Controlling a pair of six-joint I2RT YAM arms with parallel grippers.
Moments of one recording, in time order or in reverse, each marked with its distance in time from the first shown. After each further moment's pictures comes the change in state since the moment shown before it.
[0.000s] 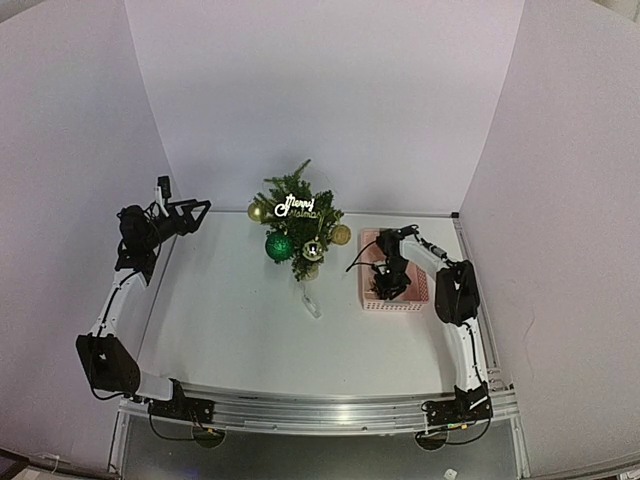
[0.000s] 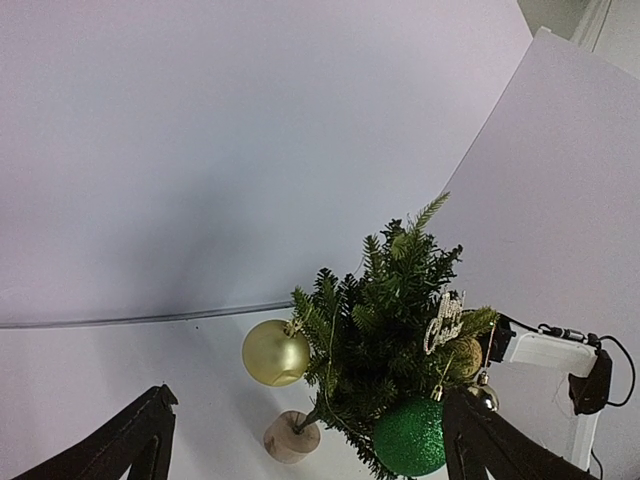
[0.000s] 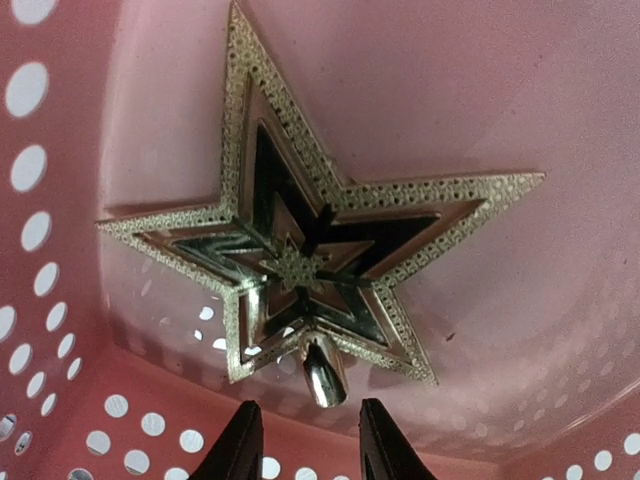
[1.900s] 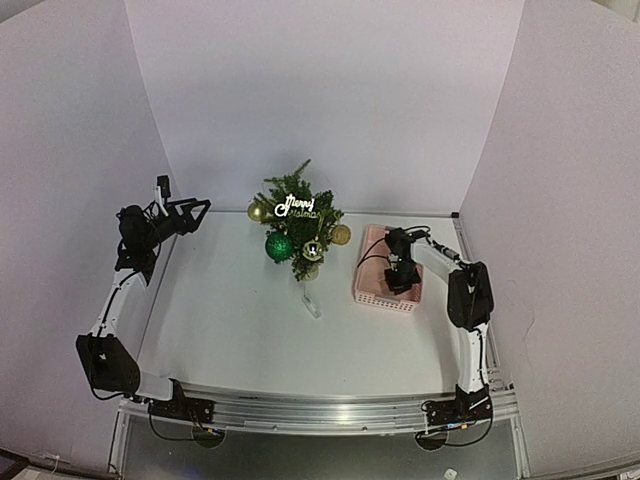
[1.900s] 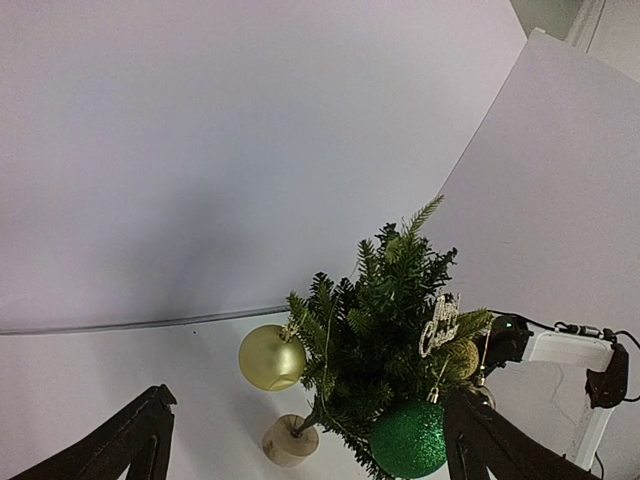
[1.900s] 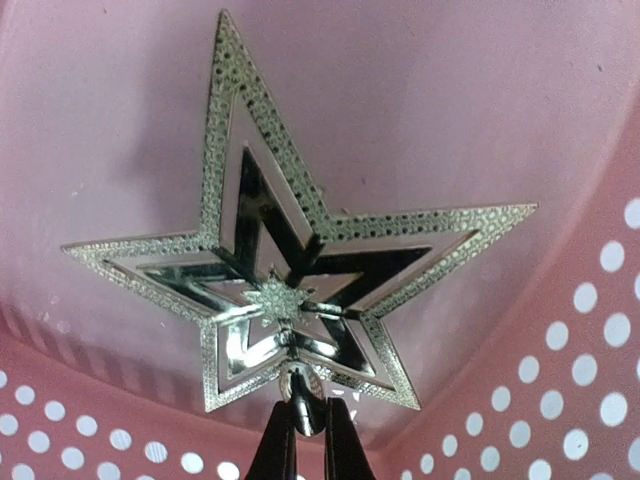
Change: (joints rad) left arm 0.001 0.000 -0.001 0.021 0.004 -0.007; right arm -0.030 -0.158 -0.206 0.202 0.175 0.173
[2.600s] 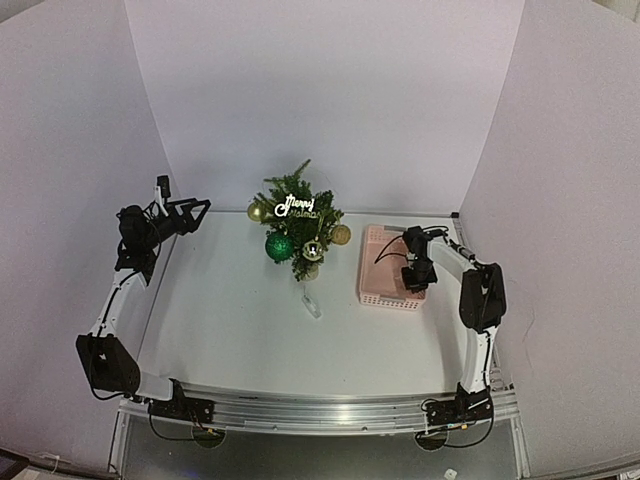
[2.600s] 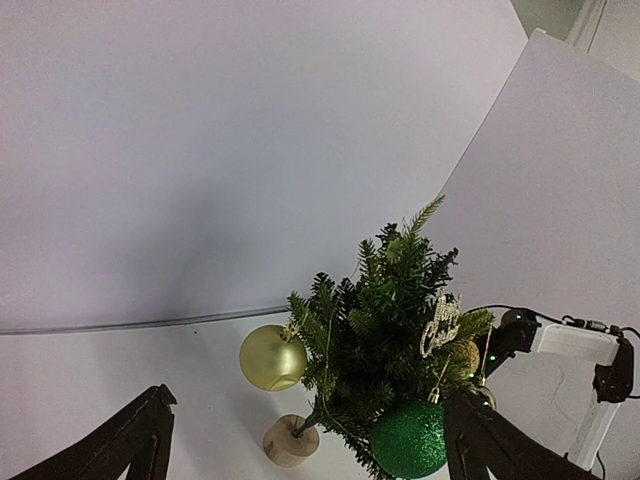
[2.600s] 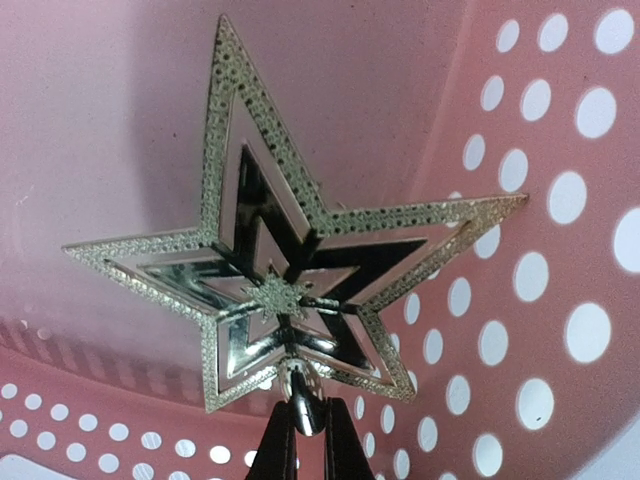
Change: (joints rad) left arm 0.000 0.000 0.000 0.000 0.001 0.001; right arm -0.095 -0.094 -0.097 -0.003 0.054 -0.014
